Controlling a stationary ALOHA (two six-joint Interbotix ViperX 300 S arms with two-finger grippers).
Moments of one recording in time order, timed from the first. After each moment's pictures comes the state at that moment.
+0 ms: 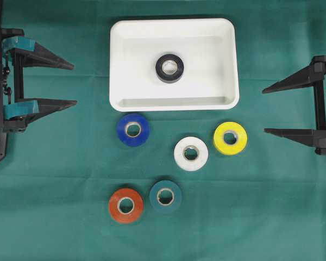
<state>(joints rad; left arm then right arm) 0.14 -0.85 0.92 0.01 0.29 0.08 -0.02 -0.86 1.09 -0.01 -0.02 0.01</state>
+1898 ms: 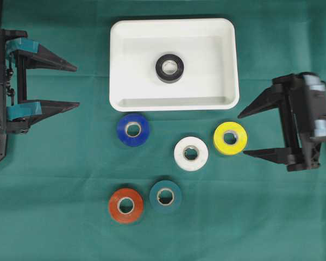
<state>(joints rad) 0.13 -0.83 0.92 0.01 0.27 0.07 0.06 -0.57 0.85 0.00 0.41 0.11</state>
